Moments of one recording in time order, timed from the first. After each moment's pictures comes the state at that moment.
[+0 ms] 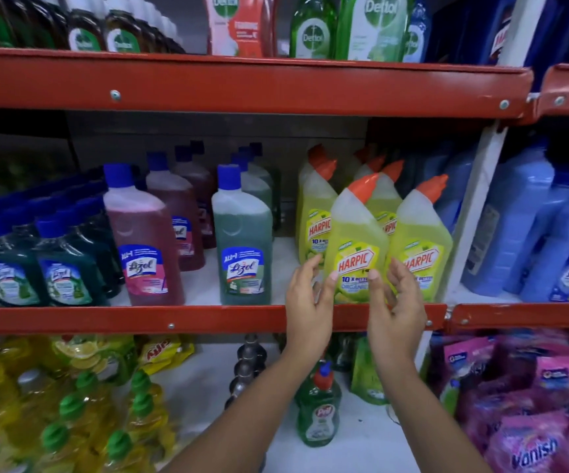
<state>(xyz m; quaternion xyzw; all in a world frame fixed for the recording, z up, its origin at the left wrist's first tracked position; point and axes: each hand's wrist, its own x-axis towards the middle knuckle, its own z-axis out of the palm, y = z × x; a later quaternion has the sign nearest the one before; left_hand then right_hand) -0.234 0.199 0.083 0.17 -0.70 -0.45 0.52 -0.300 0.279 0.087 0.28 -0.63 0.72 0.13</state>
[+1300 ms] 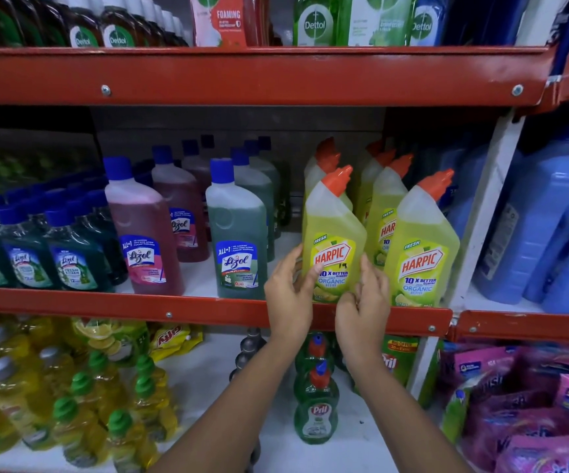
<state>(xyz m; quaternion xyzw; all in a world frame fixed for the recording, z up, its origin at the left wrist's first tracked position) -0.241 0.187 0.087 0.22 -0.66 -0.43 0.58 -0.298 0.259 0.086 0.35 -0.65 0.67 0.06</state>
